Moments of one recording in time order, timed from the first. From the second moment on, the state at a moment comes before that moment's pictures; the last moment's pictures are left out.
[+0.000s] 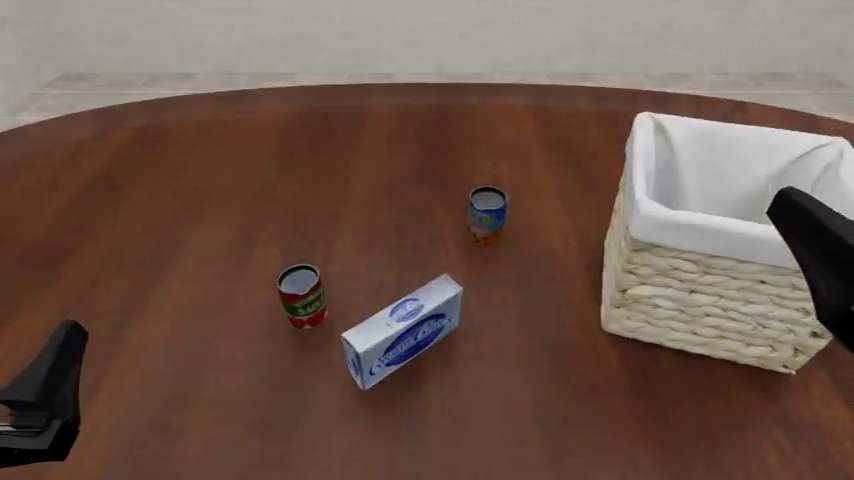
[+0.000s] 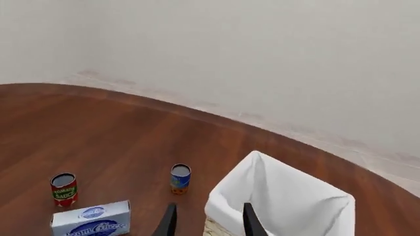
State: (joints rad) left arm 0.00 0.00 0.00 0.00 0.00; right arm 0.29 0.35 -0.50 0.18 -0.17
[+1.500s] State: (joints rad) left arm 0.00 0.00 0.00 0.00 0.00; right arm 0.98 1.46 -1.13 0.39 -0.57
